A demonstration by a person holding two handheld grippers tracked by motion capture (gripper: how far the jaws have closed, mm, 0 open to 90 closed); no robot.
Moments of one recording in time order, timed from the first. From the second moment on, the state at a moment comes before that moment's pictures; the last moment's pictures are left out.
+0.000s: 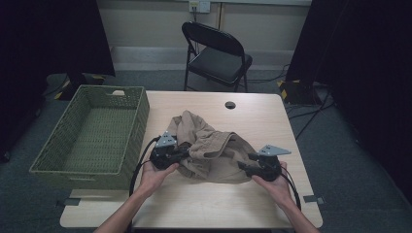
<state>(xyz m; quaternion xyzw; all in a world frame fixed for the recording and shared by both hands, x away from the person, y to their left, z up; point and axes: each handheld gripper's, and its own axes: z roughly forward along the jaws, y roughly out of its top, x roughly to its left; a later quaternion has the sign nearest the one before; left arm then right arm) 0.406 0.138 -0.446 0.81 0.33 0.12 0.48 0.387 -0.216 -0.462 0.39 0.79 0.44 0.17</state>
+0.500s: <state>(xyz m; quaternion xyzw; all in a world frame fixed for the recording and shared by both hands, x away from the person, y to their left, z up) 0.395 0.127 -0.422 0.79 0.28 0.13 0.52 0.406 -0.162 -0.462 0.35 0.80 0.46 0.12</state>
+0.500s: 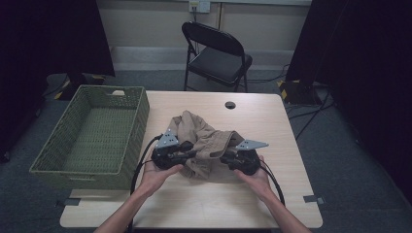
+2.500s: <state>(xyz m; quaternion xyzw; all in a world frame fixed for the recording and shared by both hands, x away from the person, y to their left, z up) 0.420 0.160 -0.468 0.81 0.38 0.11 0.44 0.398 -0.244 -0.468 0.45 0.76 0.46 0.13</state>
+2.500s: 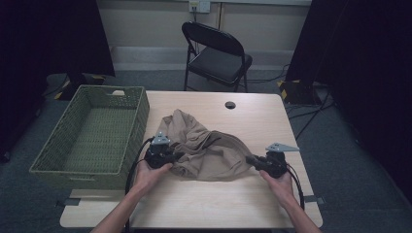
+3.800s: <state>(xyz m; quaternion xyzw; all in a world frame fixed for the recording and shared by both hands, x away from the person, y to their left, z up) 0.426 0.152 -0.462 0.77 0.38 0.11 0.49 0.412 -0.244 -0.467 0.45 0.75 0.46 0.15</state>
